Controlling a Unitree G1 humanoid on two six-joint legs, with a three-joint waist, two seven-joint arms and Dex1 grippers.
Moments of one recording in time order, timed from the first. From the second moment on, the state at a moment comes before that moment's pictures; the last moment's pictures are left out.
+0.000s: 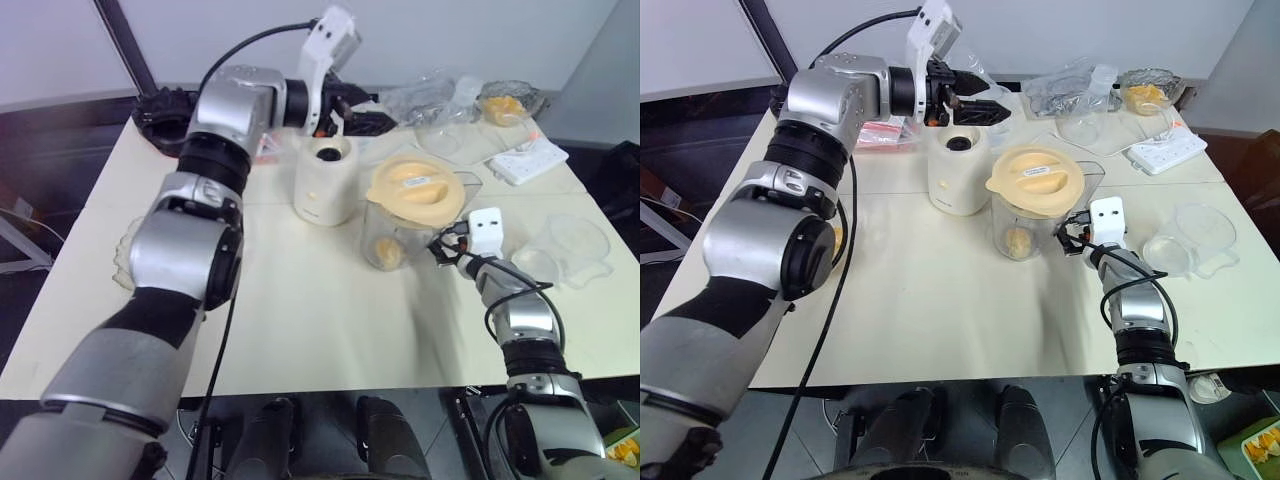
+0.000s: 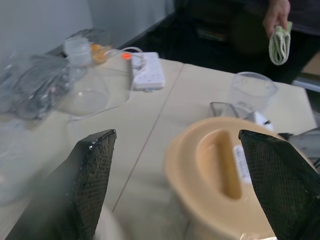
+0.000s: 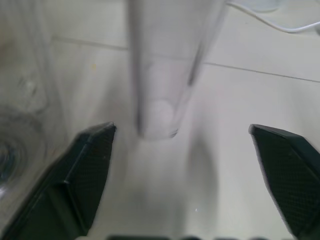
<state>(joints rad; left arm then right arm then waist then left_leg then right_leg) -1.52 0.21 0.01 1.00 -0.05 0.45 -1.06 -0.48 -0.42 -0.18 0.44 0.13 0.25 0.30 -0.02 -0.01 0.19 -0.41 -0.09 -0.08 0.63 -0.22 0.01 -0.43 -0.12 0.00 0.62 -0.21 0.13</state>
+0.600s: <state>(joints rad) -1.33 0.29 -0.02 0.73 -0.08 0.62 -0.99 -0.54 -0.41 -0.20 0.50 0.17 0.14 0.35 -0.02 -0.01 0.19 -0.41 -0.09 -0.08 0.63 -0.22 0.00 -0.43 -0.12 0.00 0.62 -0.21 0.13</state>
